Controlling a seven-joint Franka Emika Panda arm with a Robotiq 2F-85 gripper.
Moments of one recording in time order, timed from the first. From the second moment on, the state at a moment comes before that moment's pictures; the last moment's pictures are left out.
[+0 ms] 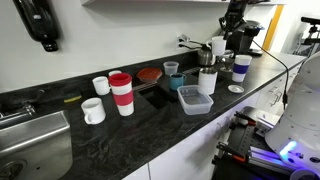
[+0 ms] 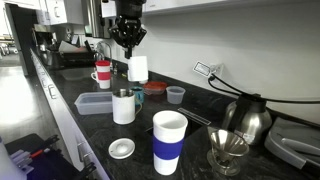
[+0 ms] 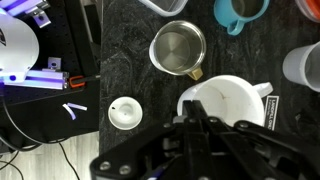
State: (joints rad) arm -0.36 -0.57 -0.17 -2.40 0.11 1.88 1.22
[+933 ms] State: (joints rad) arm -0.44 -0.42 -0.26 -2.45 0.11 1.99 1.33
